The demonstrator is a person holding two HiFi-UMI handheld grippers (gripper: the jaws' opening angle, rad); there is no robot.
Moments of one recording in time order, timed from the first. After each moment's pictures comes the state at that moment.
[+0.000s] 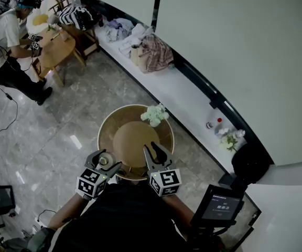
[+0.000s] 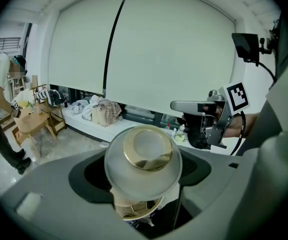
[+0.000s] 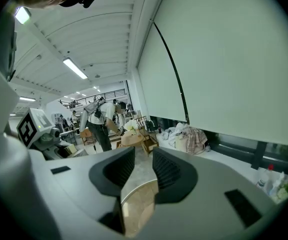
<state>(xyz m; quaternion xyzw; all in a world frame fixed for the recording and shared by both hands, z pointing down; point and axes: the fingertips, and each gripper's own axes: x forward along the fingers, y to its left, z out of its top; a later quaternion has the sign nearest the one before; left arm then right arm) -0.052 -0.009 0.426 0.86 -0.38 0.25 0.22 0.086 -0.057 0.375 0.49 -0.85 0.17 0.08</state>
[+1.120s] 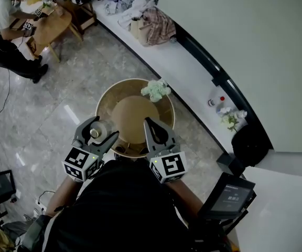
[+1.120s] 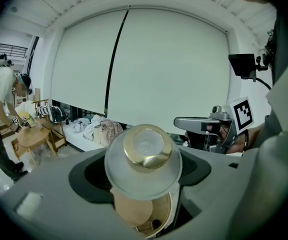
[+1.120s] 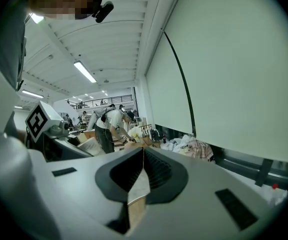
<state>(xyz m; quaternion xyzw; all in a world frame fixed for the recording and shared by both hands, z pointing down) -0.057 -0.053 0.343 0.88 -0.40 0.17 0.16 0.065 -0.070 0.308 0.47 -0.88 0.10 0.05</state>
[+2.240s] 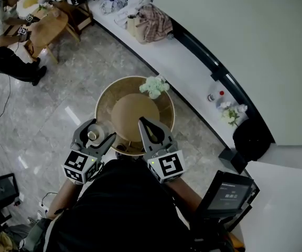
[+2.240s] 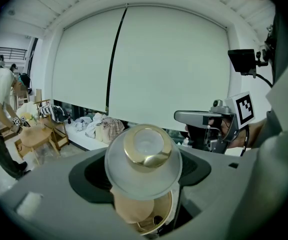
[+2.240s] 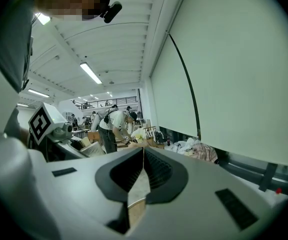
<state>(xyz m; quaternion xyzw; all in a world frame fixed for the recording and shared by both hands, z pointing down) -0.061 -0.038 0.352 0.88 -0.41 0.19 0.16 0.054 -0.057 0.303 0.45 -0.89 0.08 0.05</state>
